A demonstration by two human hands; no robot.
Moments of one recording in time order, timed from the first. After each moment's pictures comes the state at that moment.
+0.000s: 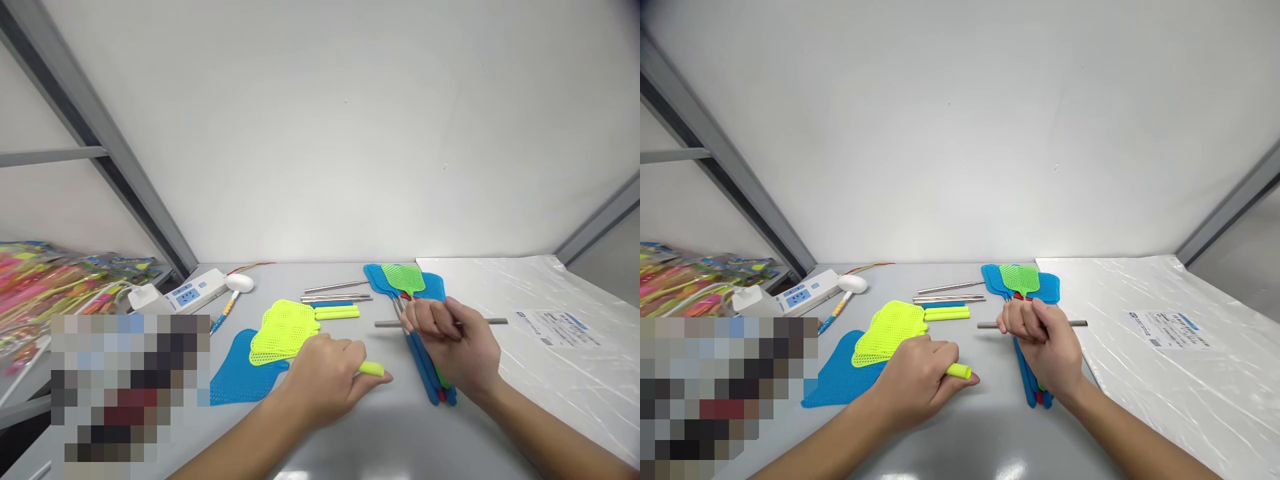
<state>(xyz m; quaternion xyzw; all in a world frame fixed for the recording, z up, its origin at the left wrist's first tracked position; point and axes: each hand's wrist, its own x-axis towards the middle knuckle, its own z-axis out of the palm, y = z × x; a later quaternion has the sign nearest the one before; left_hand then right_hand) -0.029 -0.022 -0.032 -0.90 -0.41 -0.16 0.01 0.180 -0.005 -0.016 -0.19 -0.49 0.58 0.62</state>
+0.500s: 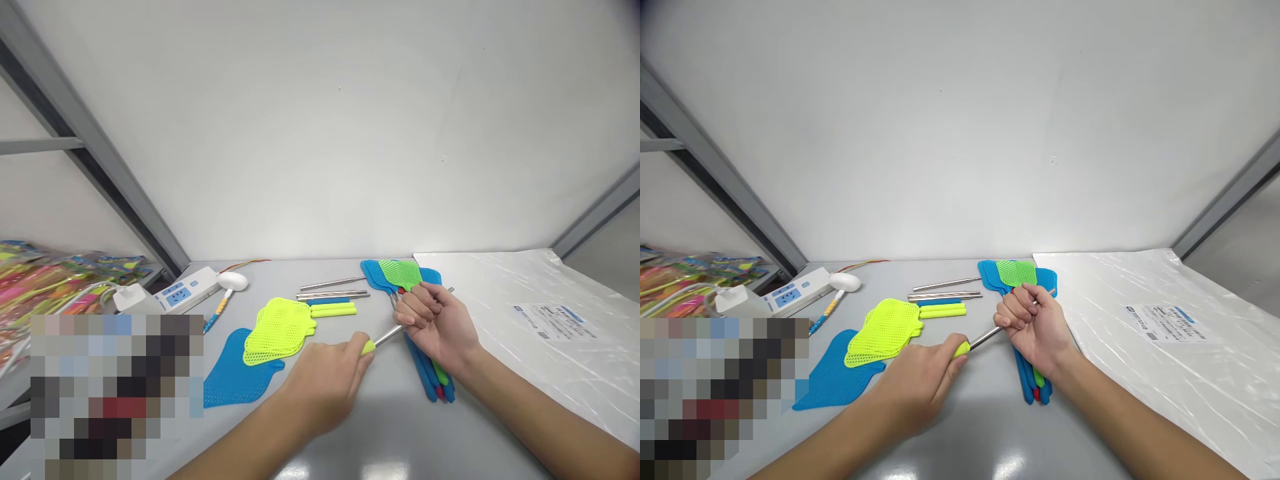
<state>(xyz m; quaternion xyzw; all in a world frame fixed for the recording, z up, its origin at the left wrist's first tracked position) -0.019 -0.026 -0.026 -0.87 -0.48 -0.03 -0.09 0.187 0.018 -0.022 -0.20 -0.17 0.78 0.57</state>
